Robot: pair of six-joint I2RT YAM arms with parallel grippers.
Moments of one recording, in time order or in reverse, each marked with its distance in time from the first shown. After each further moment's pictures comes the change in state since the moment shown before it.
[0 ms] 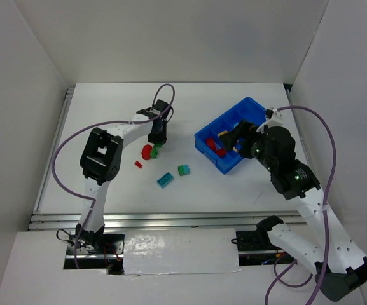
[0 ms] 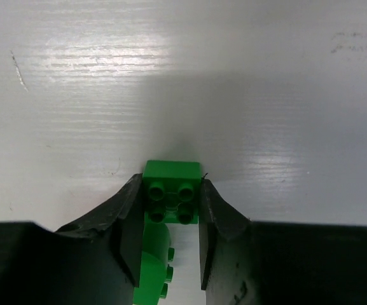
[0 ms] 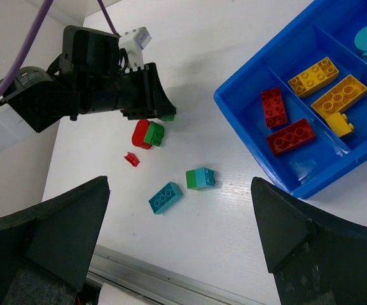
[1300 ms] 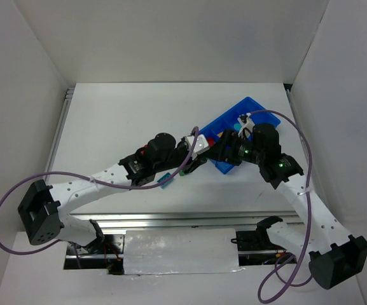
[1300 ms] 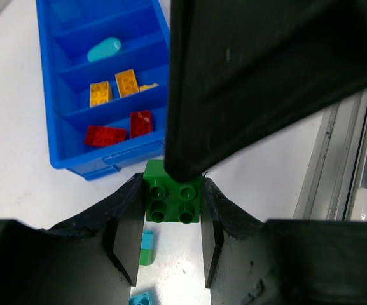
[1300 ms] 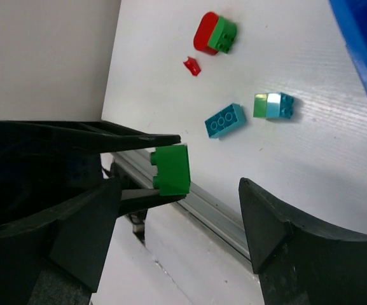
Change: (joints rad) left arm -0.482 -0.784 -0.645 0.688 0.337 0.591; right arm -0.075 0.128 -0.103 0.085 -0.517 0.065
